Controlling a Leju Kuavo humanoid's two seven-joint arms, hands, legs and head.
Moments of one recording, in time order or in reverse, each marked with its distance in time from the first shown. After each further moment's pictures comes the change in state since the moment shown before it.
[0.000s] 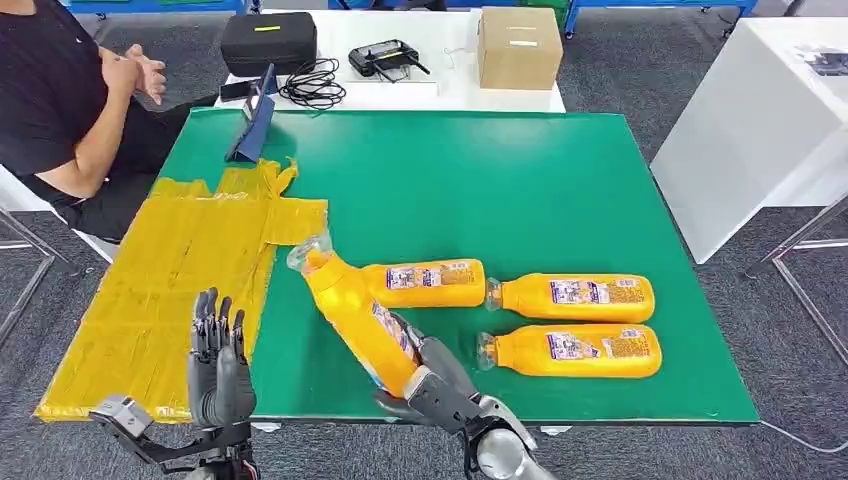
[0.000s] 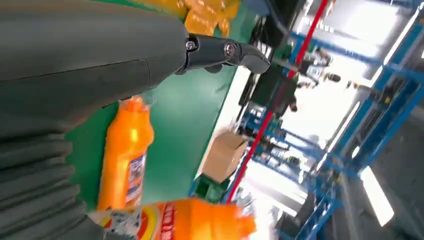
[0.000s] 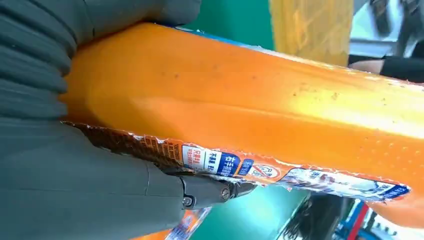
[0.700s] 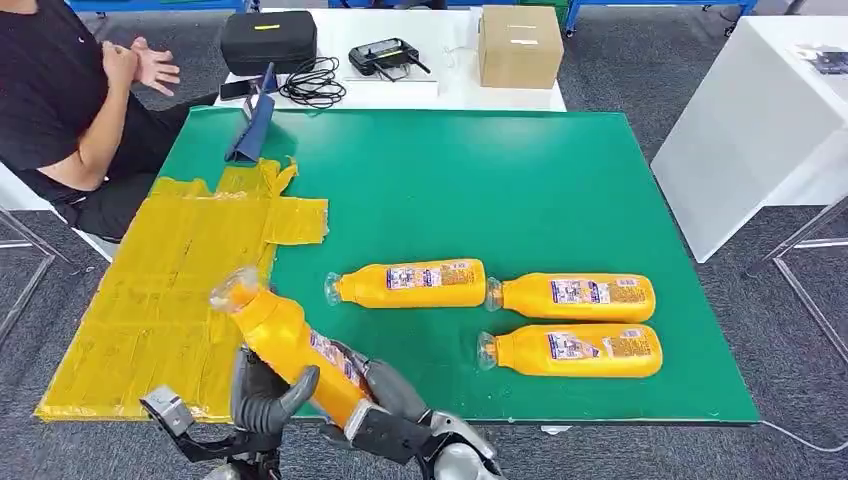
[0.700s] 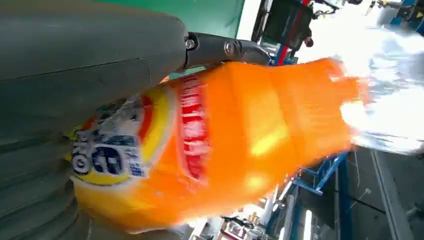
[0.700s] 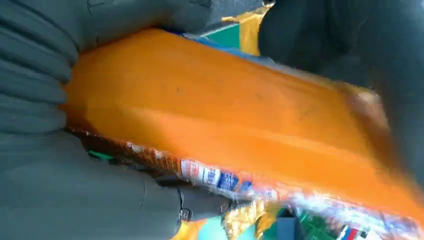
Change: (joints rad) left arm -0.015 0.013 -0.077 0.071 -0.121 -0.156 -0.016; right arm -0.019 0.106 0.123 0.087 0.130 0.073 -0.027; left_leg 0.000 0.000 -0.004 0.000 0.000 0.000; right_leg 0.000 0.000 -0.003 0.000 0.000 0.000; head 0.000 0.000
